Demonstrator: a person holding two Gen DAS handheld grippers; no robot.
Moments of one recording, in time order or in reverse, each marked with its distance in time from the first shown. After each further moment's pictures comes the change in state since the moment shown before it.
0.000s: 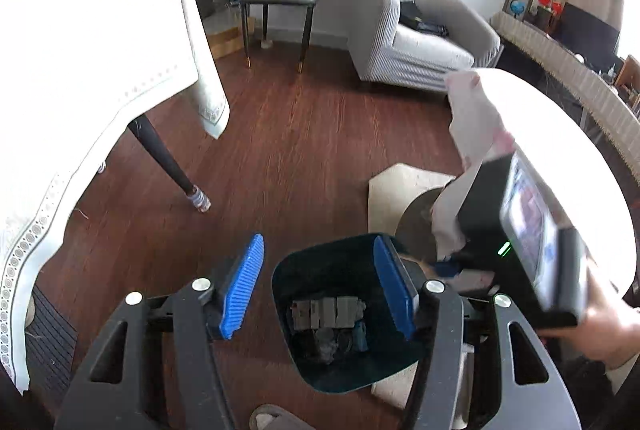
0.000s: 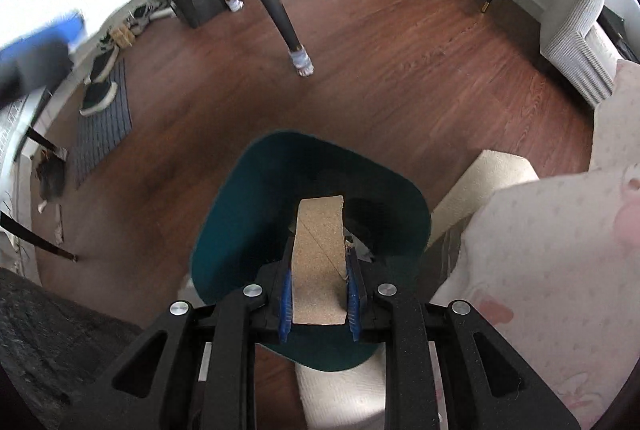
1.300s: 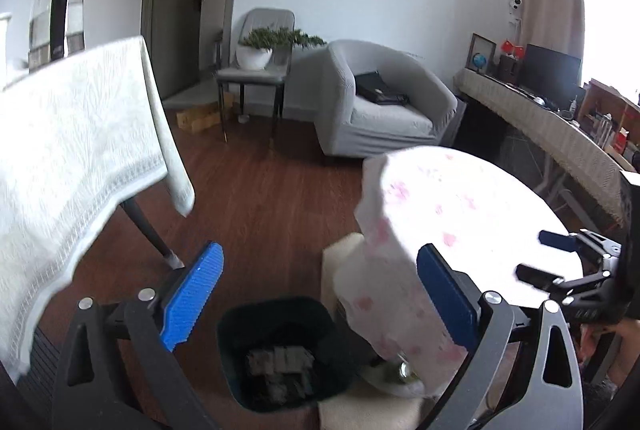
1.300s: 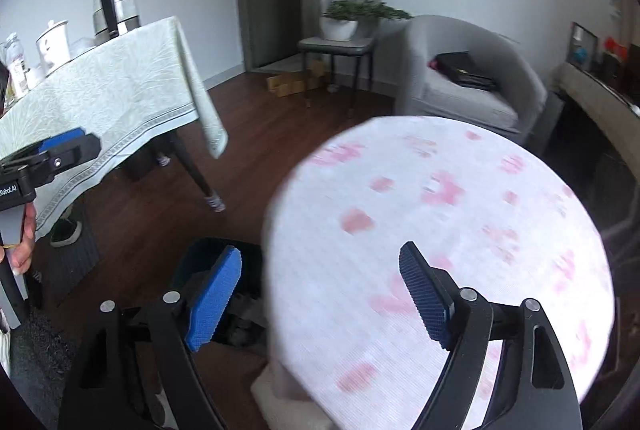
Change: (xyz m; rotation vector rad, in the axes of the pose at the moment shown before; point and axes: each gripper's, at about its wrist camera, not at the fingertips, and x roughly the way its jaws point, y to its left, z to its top) left arm -0.107 -0.106 0.017 0.018 -0.239 -0.051; right arm -0.252 -0.099 -0.174 0.326 -0.544 -0.263
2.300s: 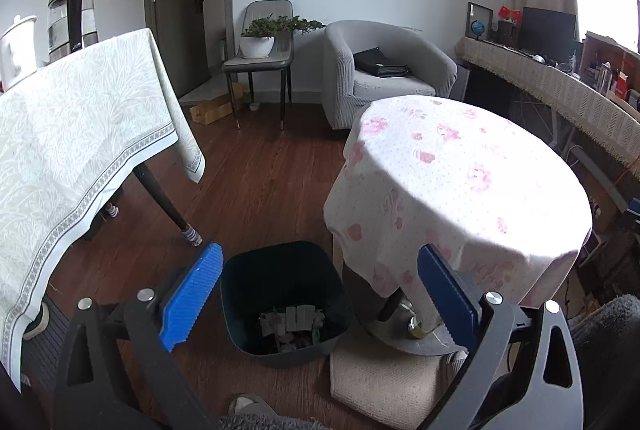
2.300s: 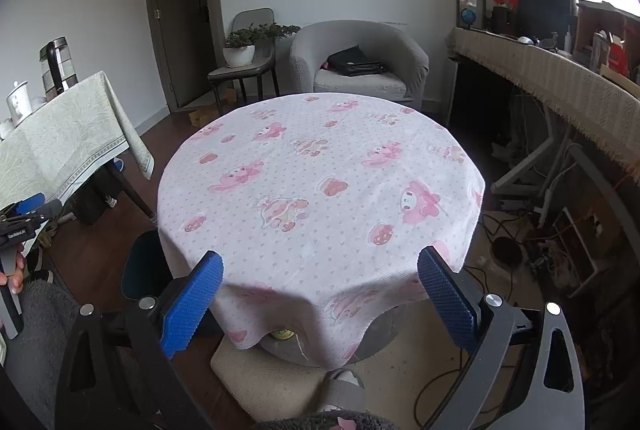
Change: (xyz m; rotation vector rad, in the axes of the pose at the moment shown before) left arm -0.032 -0.053 -0.091 0.086 0.027 0.092; right arm -0.122 -0.102 -0.126 0.190 -0.103 -0.156
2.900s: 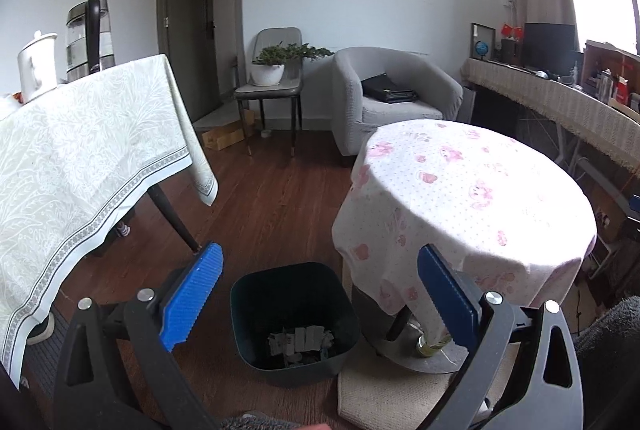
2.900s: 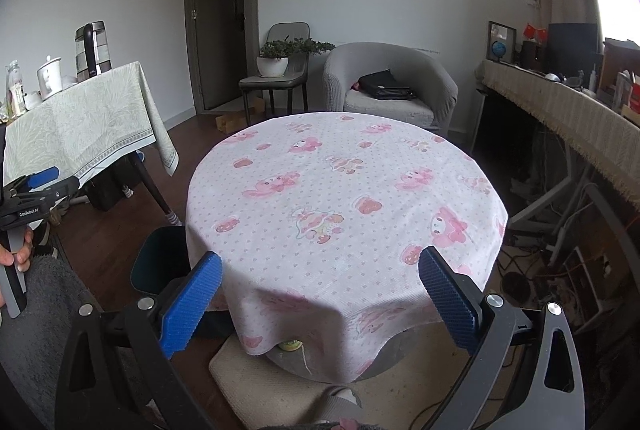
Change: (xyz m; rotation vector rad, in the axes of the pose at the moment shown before) left arm -0.020 -0.007 -0.006 0.004 -0.105 0.054; right arm -0.006 0.023 -0.005 -0.105 -0.056 0.059
